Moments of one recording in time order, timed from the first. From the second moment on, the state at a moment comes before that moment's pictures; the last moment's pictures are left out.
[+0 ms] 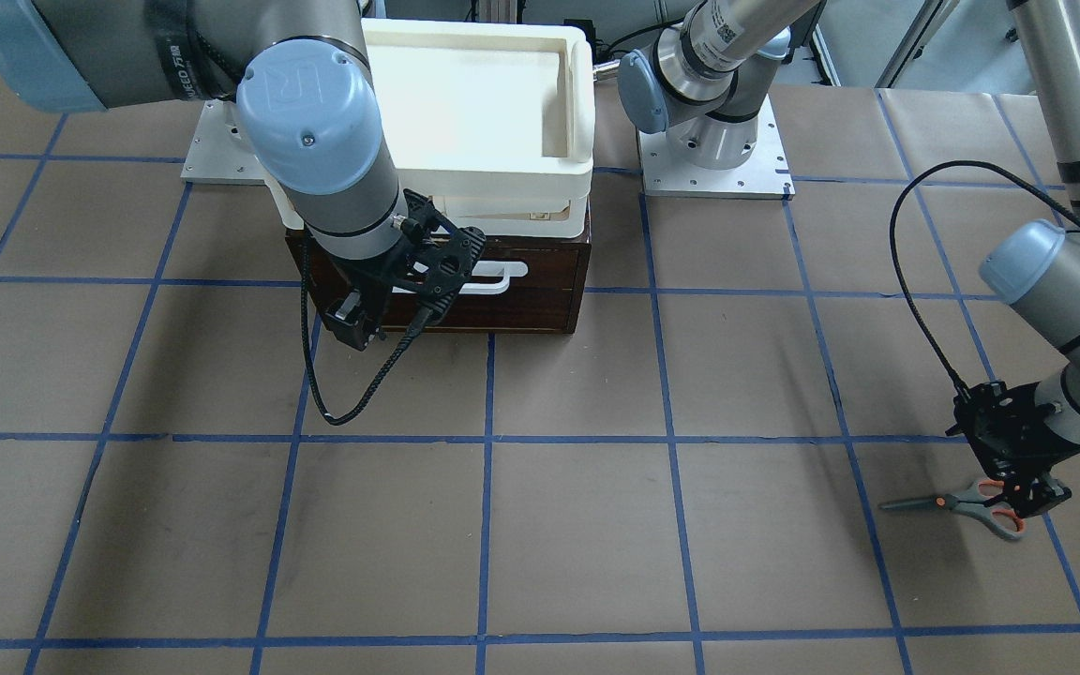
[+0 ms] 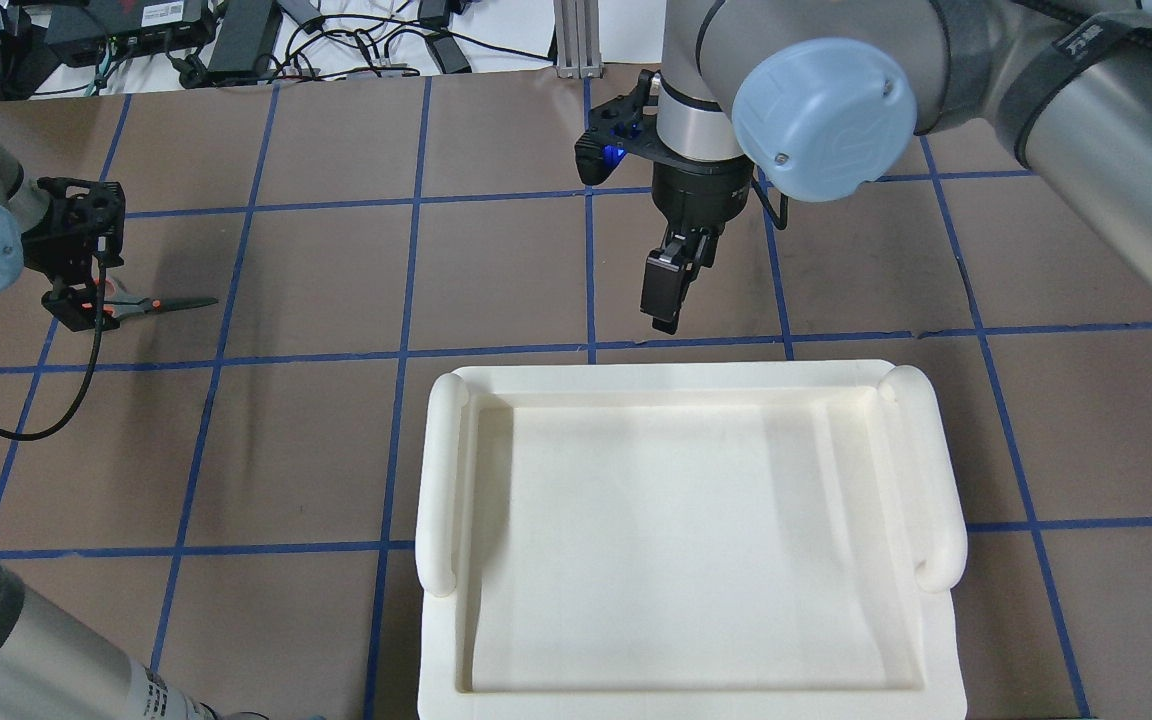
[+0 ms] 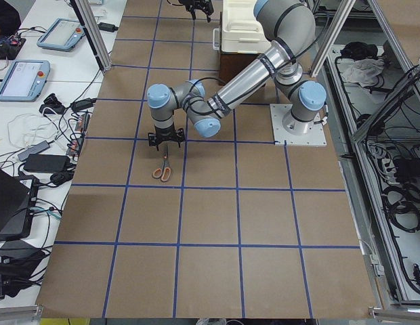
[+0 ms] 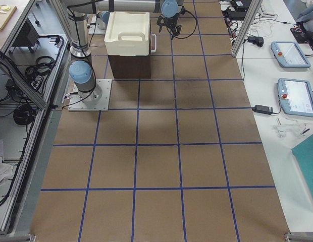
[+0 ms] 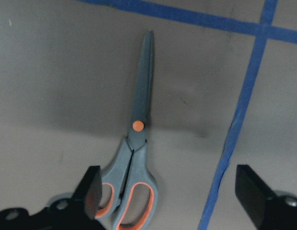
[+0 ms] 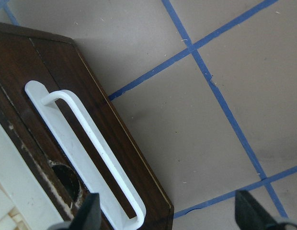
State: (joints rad) left arm -1.04 -2.08 -1.64 -0.97 1.61 1.92; right arm 1.82 -1.31 1.48 -1.54 -1.49 -0.87
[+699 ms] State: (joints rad) left arm -1.03 -2.18 -1.62 -0.88 1.57 2.04; right arm 1.82 -1.30 1.48 -1.56 -1.47 -1.11
